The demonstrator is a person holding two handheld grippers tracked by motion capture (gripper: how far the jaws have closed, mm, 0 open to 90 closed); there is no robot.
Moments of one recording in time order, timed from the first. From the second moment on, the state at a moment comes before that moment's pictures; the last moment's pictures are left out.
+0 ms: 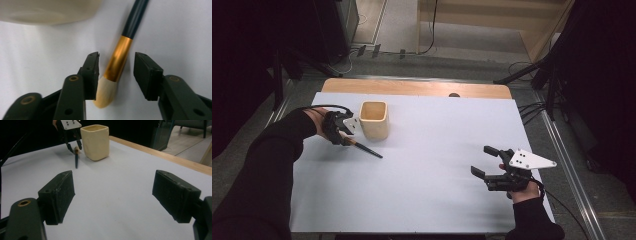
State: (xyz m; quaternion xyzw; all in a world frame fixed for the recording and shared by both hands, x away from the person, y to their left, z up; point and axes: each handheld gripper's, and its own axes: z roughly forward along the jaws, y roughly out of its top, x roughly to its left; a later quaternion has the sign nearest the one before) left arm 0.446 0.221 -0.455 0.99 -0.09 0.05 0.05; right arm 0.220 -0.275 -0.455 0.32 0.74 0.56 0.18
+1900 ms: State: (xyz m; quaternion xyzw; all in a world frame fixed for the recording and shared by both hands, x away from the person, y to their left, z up) left arm 0.426 0.237 -0.423 1.00 -0.03 -0.01 0.07; right arm 0.220 -0.275 -0.456 0.32 0.74 0.55 0.18
